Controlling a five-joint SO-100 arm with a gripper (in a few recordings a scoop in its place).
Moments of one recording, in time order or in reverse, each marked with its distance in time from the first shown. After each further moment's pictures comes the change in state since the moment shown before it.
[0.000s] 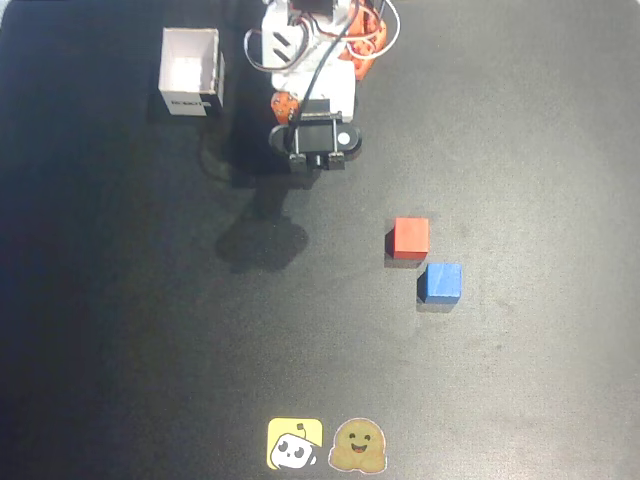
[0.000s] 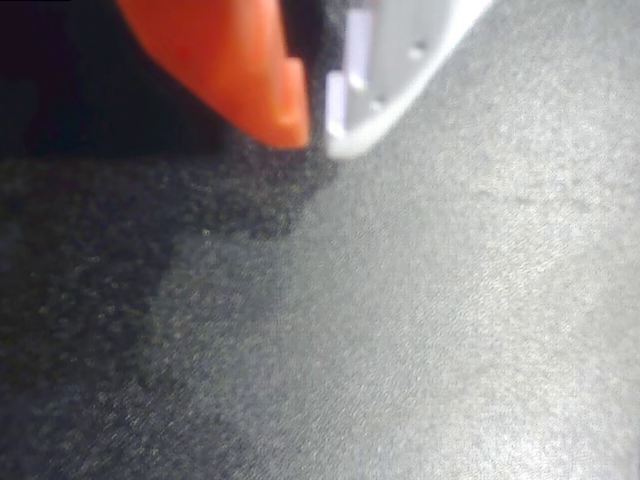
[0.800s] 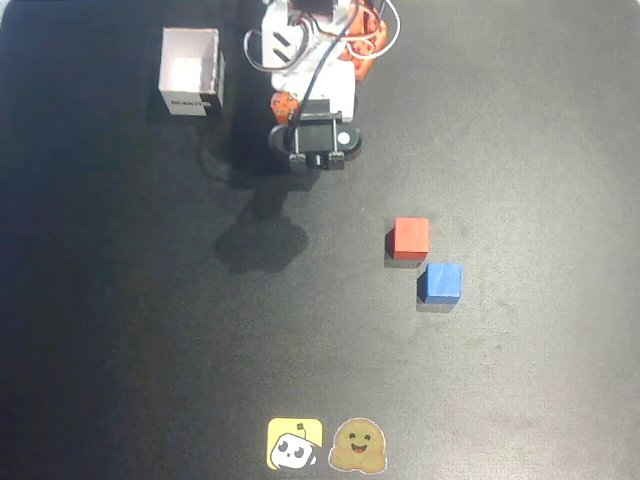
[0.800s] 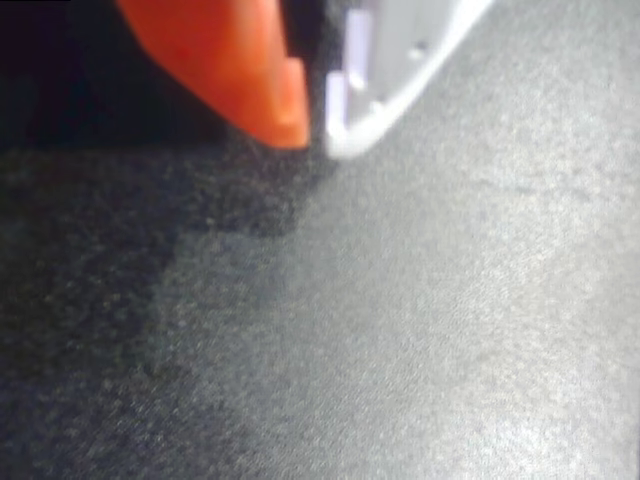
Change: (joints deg) arm 0.0 0.0 0.0 -0.6 0.0
